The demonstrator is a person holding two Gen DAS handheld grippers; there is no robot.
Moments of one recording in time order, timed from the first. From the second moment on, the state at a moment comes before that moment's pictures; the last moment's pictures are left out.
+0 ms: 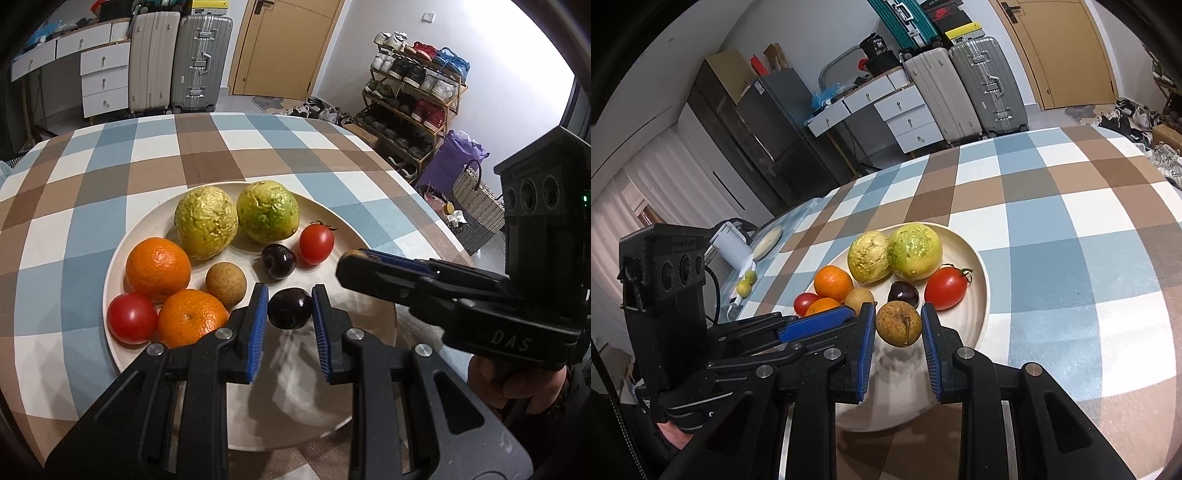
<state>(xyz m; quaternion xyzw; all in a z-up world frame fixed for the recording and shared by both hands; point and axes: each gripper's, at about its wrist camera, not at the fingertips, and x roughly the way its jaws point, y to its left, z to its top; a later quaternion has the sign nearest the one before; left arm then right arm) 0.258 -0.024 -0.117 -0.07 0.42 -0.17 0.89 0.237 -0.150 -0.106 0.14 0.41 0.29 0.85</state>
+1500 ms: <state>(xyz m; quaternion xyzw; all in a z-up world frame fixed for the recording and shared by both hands) 0.144 -0.008 -0.011 -0.07 0.30 -0.12 0.94 0.135 -0.186 -0.017 0.15 0.27 0.23 0.92</state>
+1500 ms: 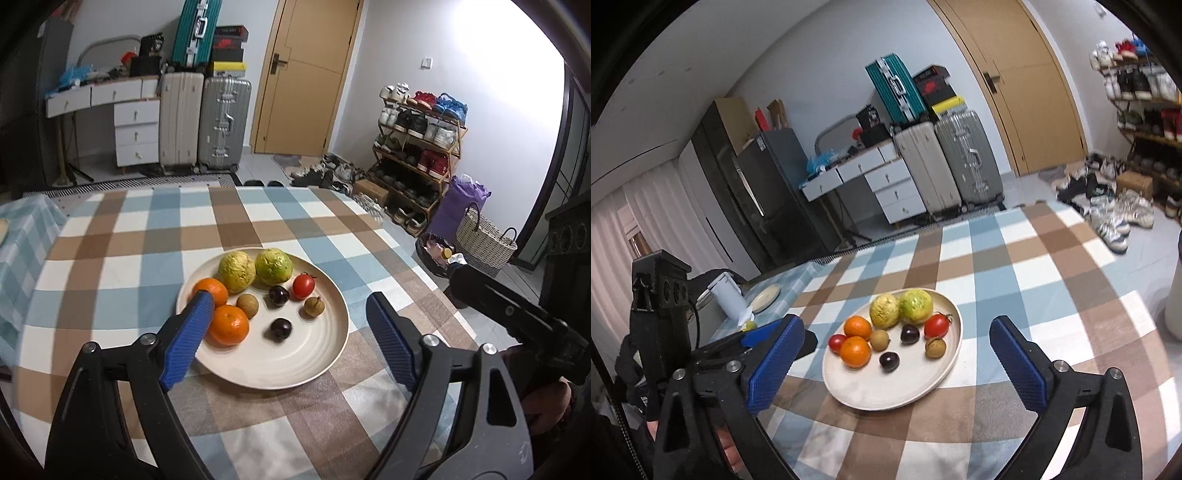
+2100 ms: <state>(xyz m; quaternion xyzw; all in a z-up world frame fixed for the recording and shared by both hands) 0.042 0.013 0.039 -0.05 0.18 -0.05 0.98 0.041 -0.160 0.031 0.07 0.13 0.22 0.96</state>
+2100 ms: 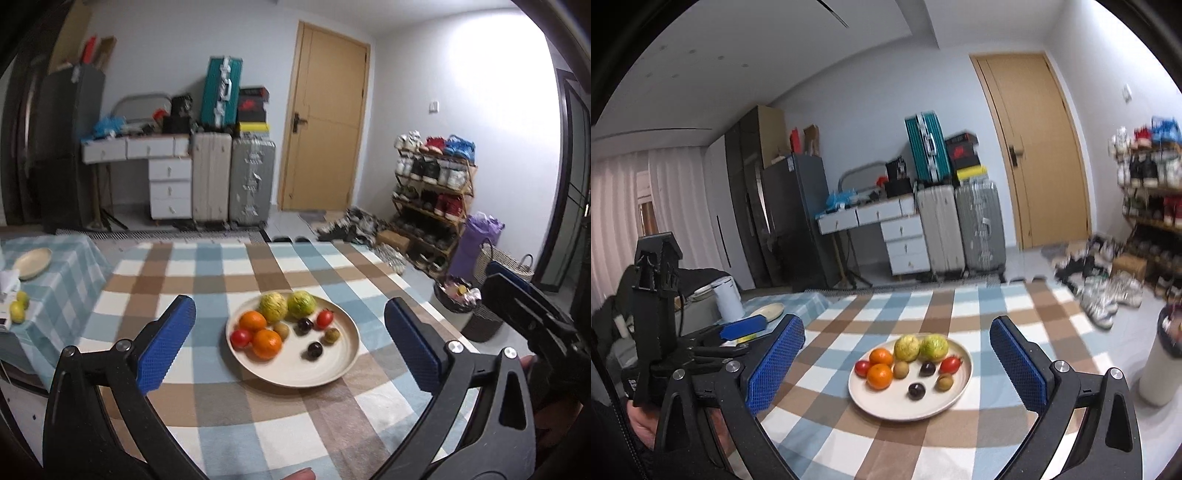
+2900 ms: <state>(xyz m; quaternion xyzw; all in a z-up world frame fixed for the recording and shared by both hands) 0.021 0.051 -0.042 -0.04 0.14 0.02 0.99 0.017 -0.151 -0.031 -0.02 0.08 0.16 0.98</state>
